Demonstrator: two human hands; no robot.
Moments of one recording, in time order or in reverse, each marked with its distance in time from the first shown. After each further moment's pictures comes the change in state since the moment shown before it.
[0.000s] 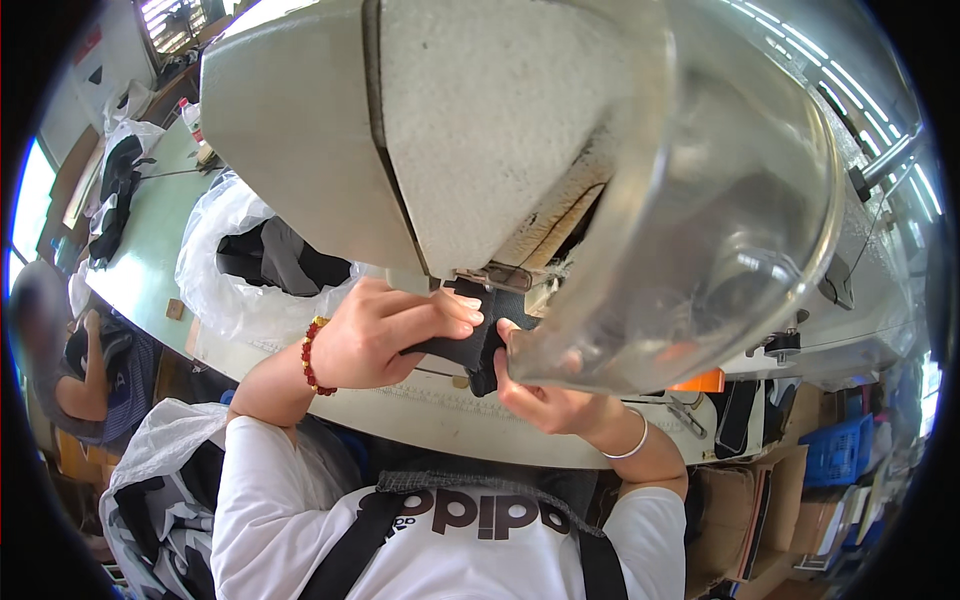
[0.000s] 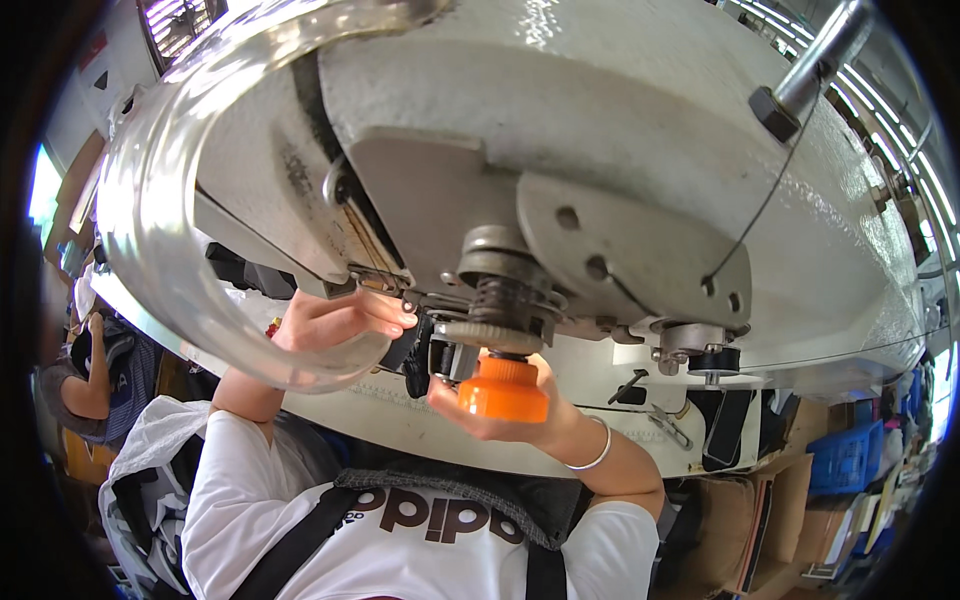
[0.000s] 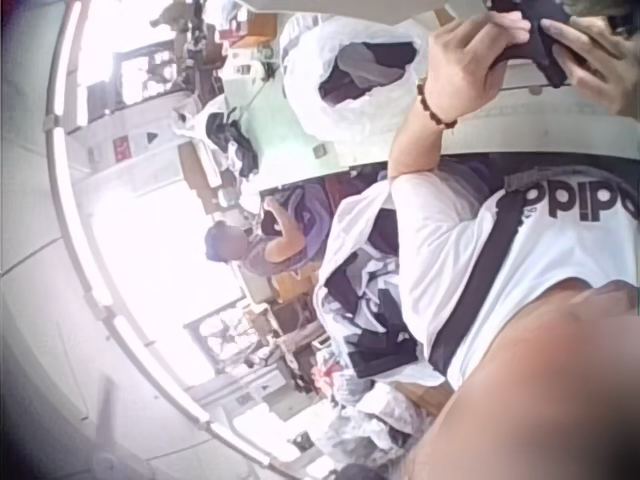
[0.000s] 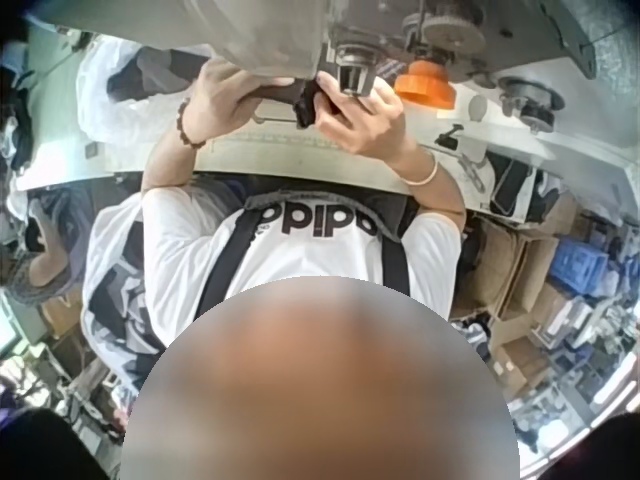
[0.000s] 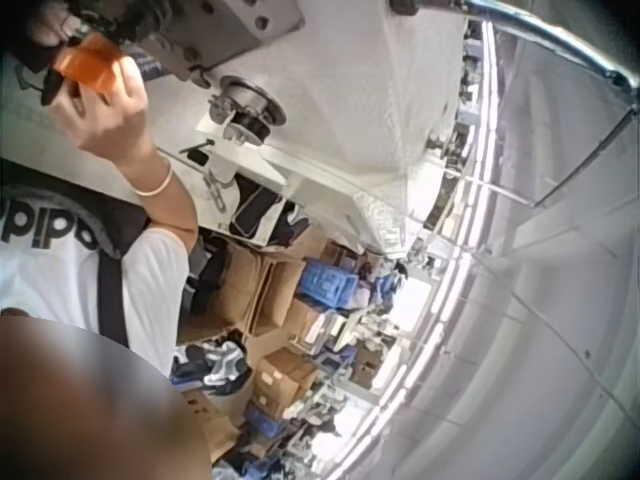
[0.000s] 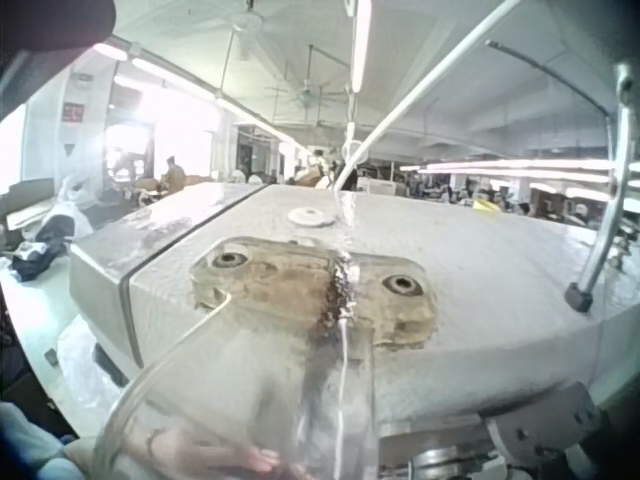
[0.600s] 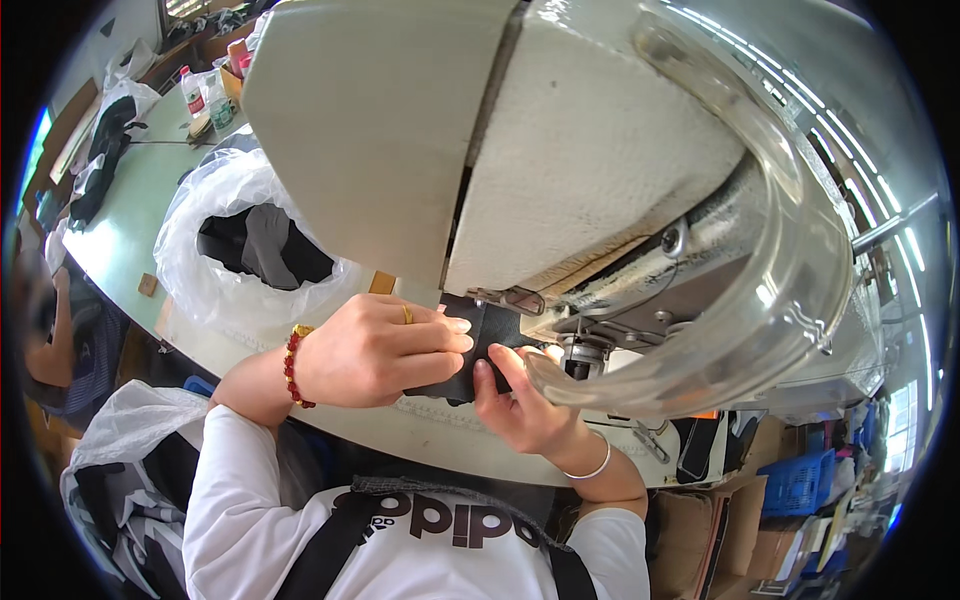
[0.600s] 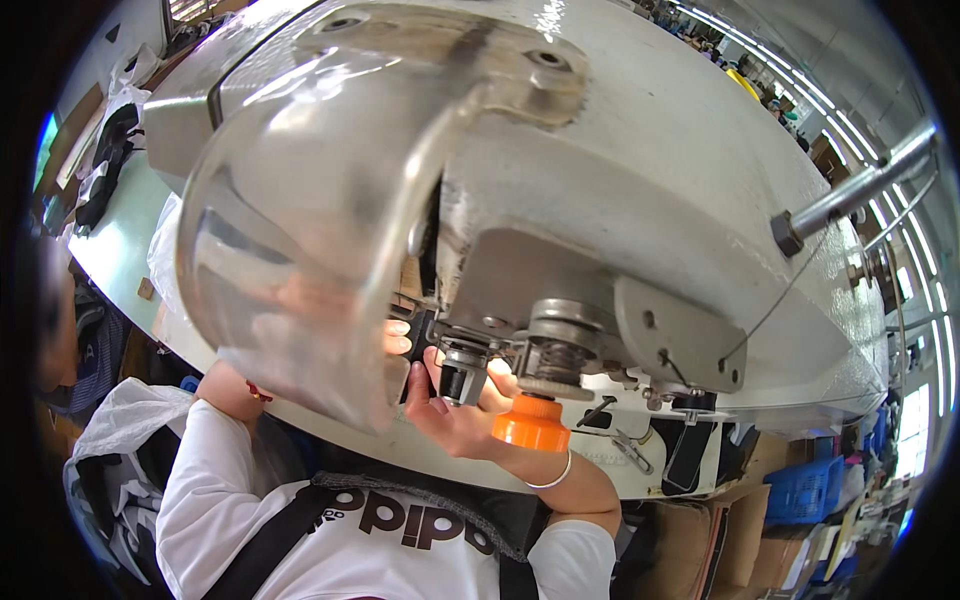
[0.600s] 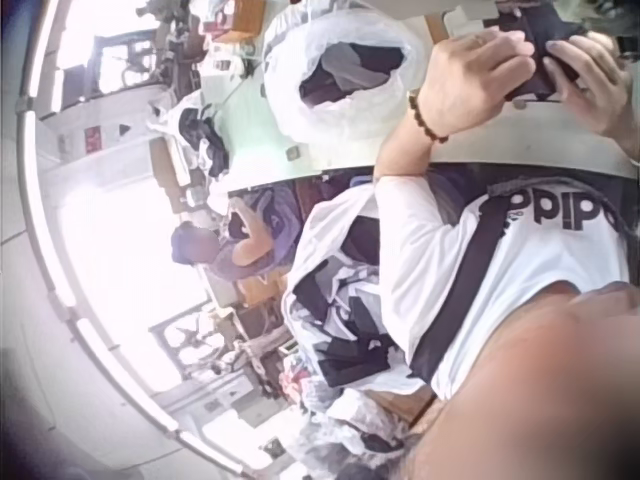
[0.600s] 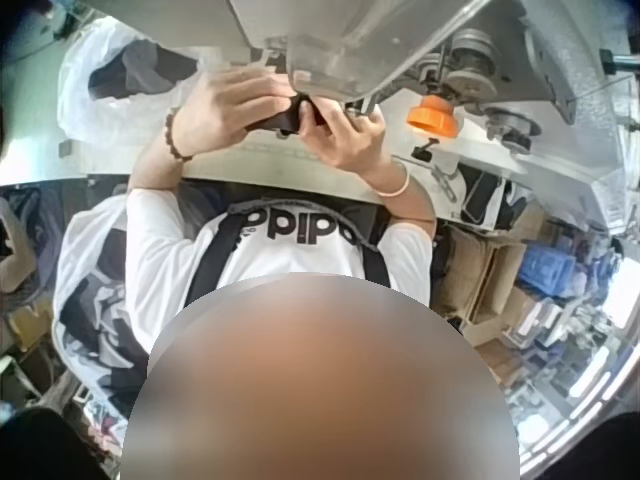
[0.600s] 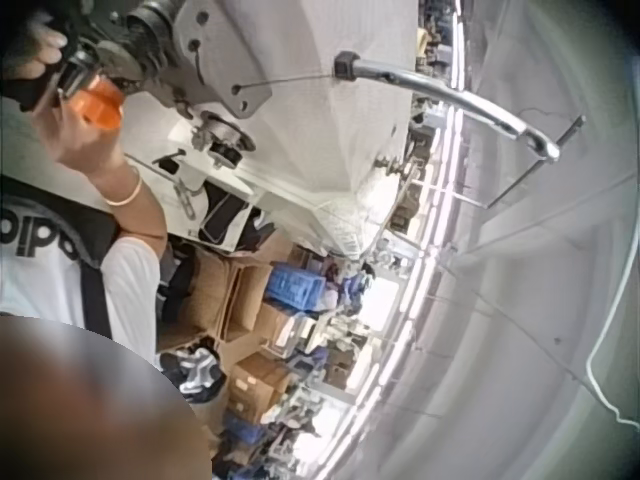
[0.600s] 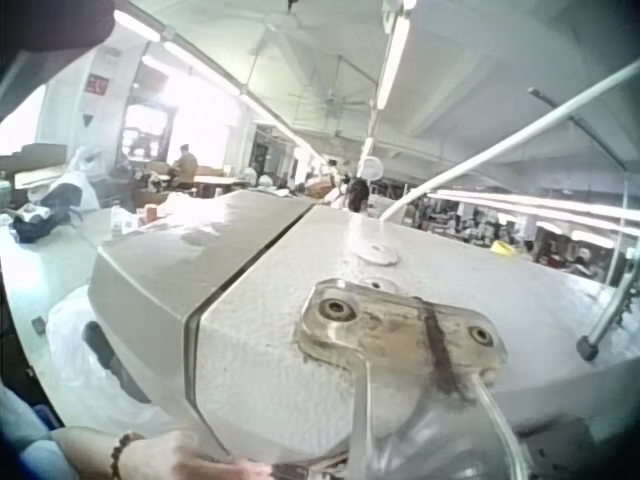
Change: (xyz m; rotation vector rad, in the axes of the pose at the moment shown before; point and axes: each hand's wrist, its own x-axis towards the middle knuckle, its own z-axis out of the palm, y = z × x) left_hand 0.004 0.009 0.007 0.189 0.012 0.147; right_hand 0.013 -0.003 -0.001 -0.107 -0.019 -0.032
